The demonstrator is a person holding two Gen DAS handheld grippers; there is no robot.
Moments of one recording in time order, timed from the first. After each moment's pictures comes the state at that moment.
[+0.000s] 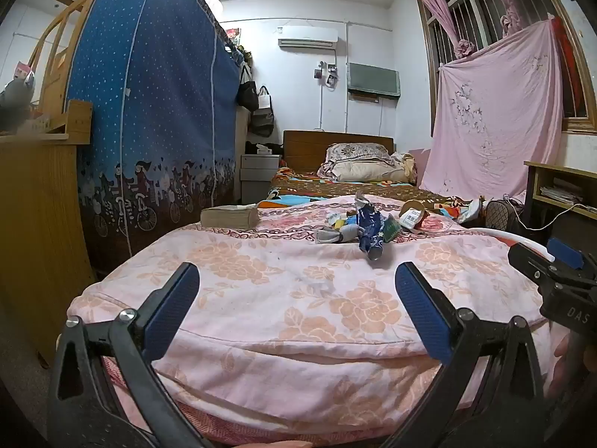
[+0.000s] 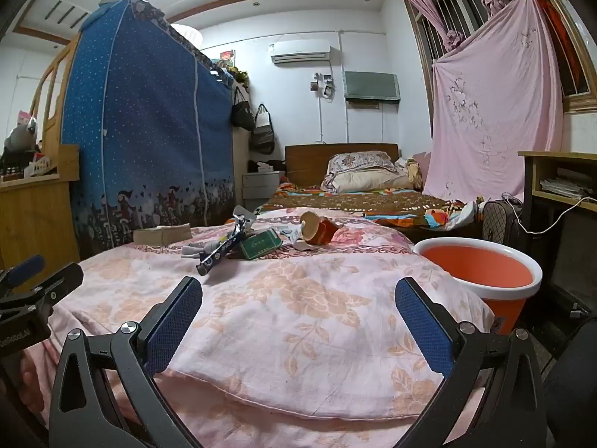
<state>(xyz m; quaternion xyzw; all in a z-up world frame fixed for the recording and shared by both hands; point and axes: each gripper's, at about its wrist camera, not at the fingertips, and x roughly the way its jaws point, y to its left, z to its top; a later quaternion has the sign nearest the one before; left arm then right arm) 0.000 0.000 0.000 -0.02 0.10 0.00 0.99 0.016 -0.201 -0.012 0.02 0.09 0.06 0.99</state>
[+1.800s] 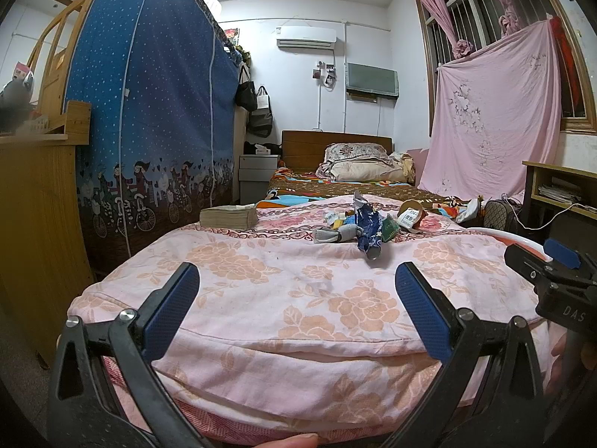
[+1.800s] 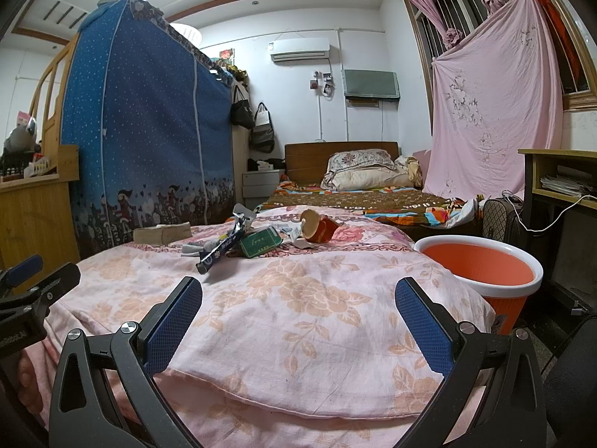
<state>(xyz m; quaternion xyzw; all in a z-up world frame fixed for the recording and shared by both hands) 0.000 0.000 0.000 -0.02 0.10 0.00 0.99 0.016 -0.202 -0.012 0.02 0.10 0.06 0.99</state>
